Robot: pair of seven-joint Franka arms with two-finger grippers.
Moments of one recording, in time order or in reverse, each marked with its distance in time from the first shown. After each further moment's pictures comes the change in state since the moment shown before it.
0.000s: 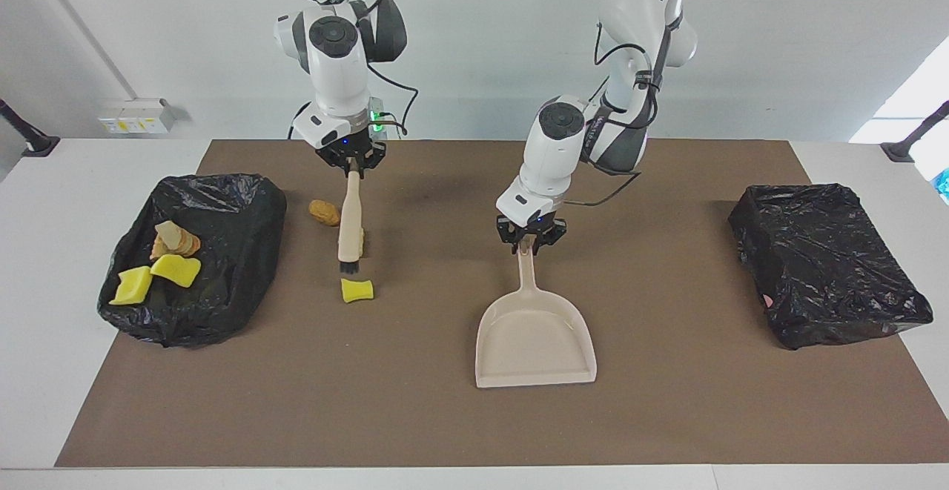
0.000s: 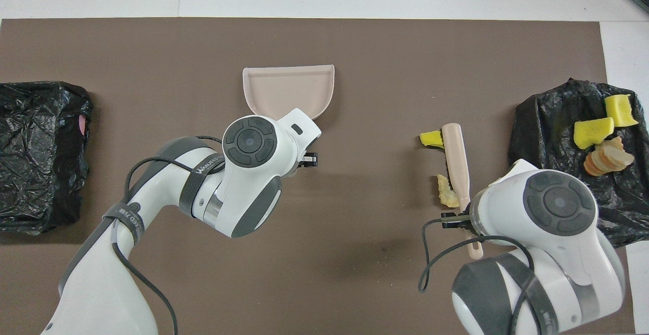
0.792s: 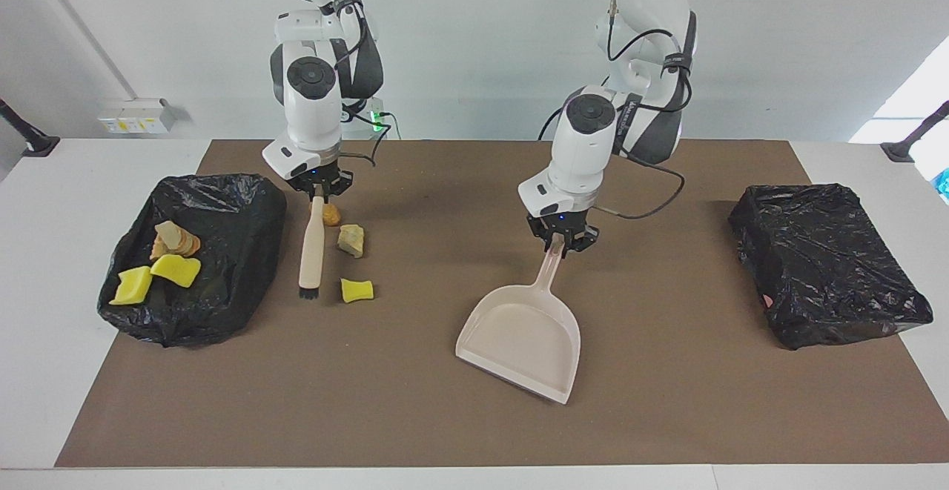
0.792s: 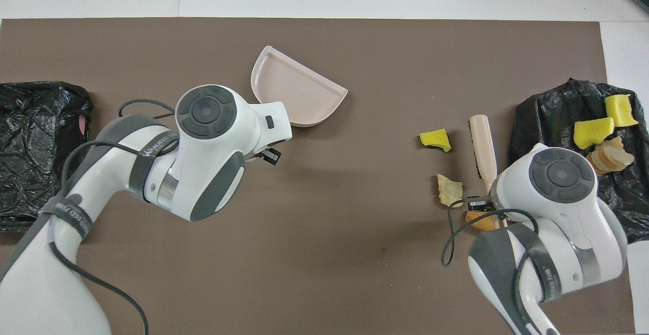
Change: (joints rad) left arm 0.094 -0.067 0.029 0.059 0.066 -0.181 0.644; right arm -0.101 0.075 0.001 -0.013 -0.123 0.048 -0.019
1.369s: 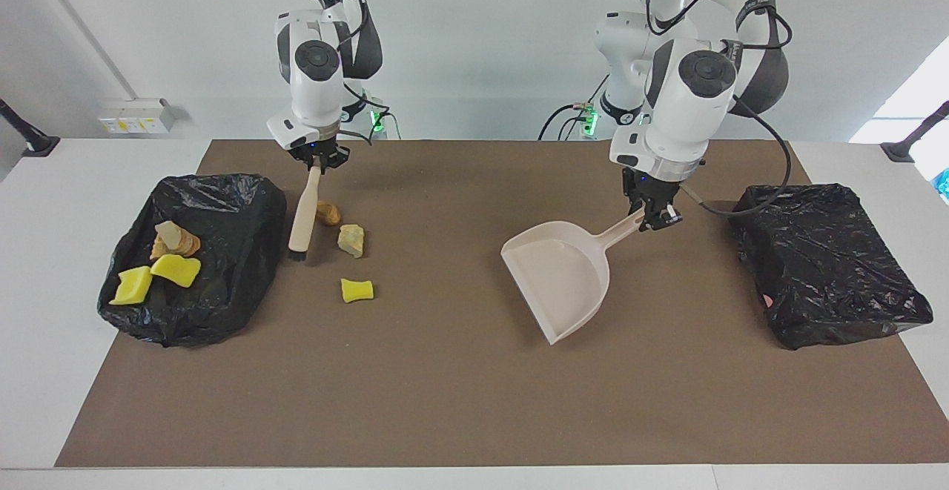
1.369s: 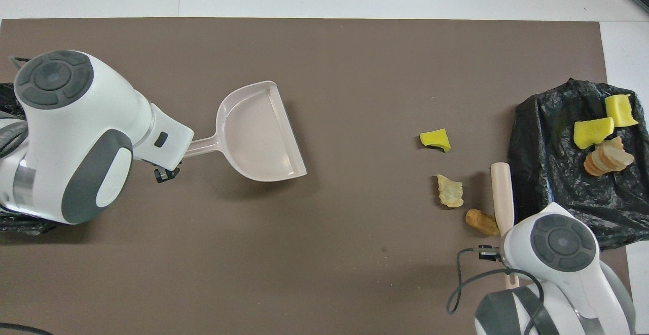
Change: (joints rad) left arm 0.187 -0.167 0.008 -0.030 0.005 -0.255 0.892; right arm 0.007 -0.263 0.010 -0.290 0.002 -0.063 0.131
